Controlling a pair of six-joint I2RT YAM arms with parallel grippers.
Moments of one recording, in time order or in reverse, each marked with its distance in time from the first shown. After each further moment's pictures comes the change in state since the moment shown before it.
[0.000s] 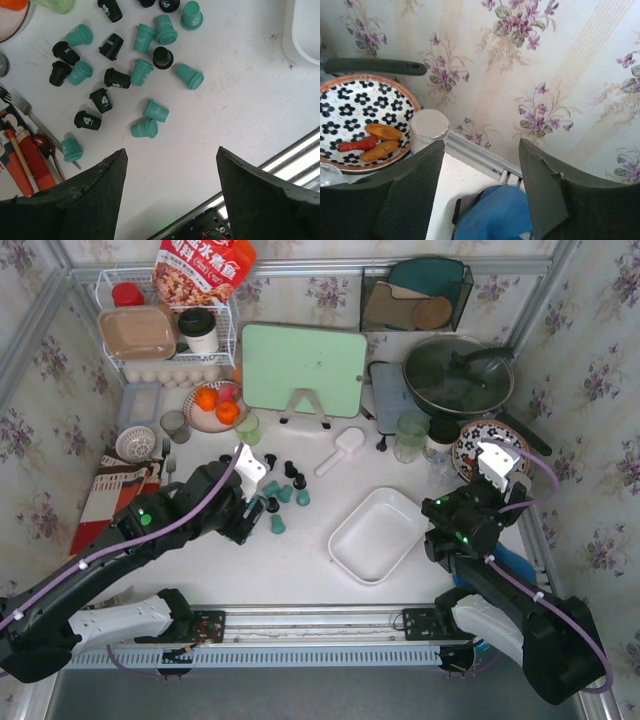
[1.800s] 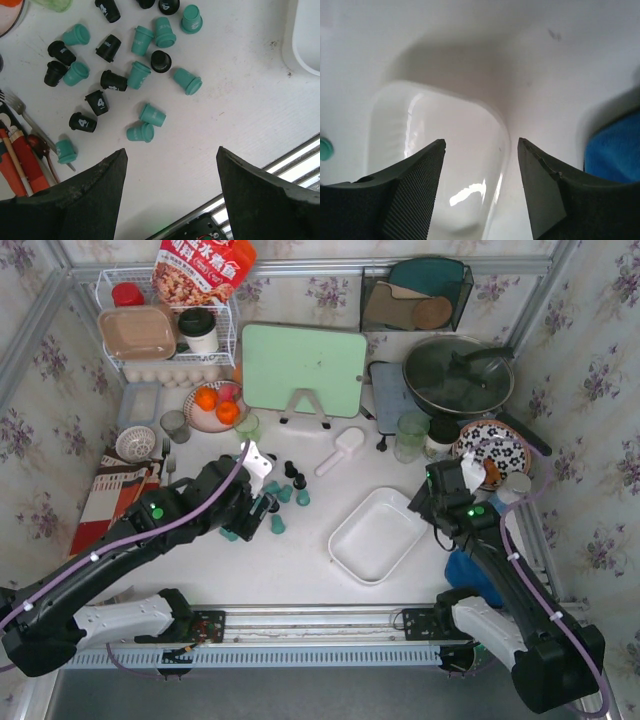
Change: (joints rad) left arm 0.001 0.050 0.006 0.027 0.001 -0.035; right arm -0.147 -0.028 0.353 -2.174 -1.216 1.917
